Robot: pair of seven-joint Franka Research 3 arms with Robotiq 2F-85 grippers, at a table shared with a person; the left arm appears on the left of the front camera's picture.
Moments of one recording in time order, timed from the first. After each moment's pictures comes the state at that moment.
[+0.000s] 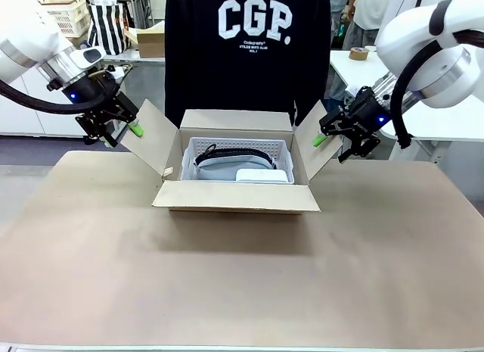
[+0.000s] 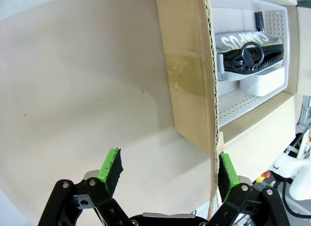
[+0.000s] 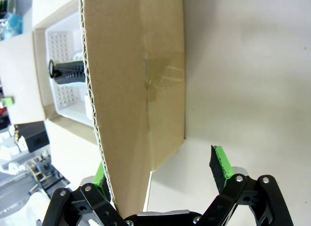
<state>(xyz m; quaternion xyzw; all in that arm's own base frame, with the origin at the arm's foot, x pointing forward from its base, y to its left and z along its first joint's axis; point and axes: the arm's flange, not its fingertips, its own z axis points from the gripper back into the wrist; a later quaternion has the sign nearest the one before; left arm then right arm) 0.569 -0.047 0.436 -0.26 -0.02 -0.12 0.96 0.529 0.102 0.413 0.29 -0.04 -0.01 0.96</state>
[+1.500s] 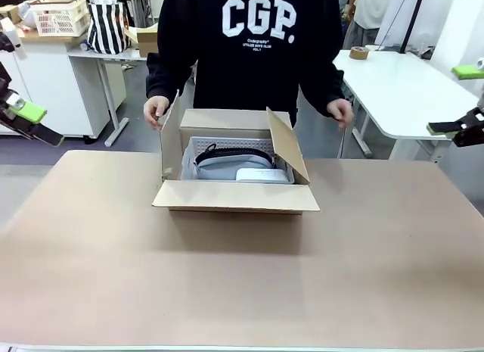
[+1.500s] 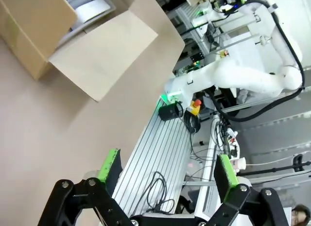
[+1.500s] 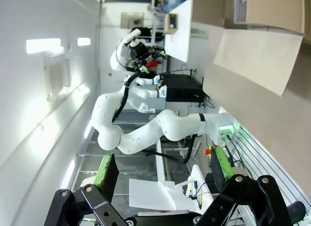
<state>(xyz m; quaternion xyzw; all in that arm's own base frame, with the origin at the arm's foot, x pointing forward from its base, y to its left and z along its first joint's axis) 0.347 0.027 0.519 -0.52 -0.12 -0.34 0.78 0.316 -0.027 0.528 0.66 -0.04 0.04 0.75</state>
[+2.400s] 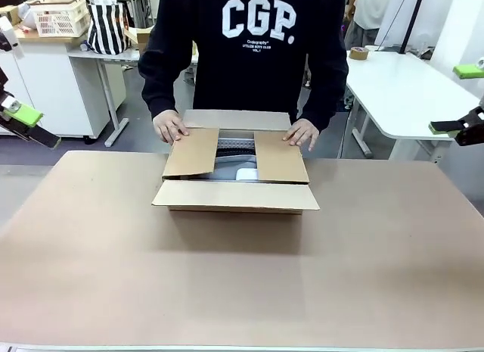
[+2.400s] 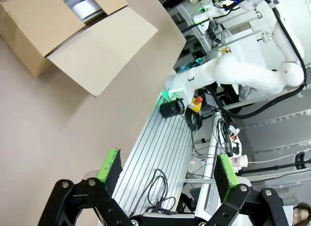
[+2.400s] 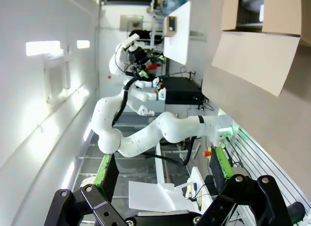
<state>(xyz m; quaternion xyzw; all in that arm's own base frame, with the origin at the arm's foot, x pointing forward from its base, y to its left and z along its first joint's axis) 0.342 0.027 0.520 -0.51 -0.12 -0.34 0.78 0.315 -0.032 0.528 0.66 -0.05 0.03 0.75</state>
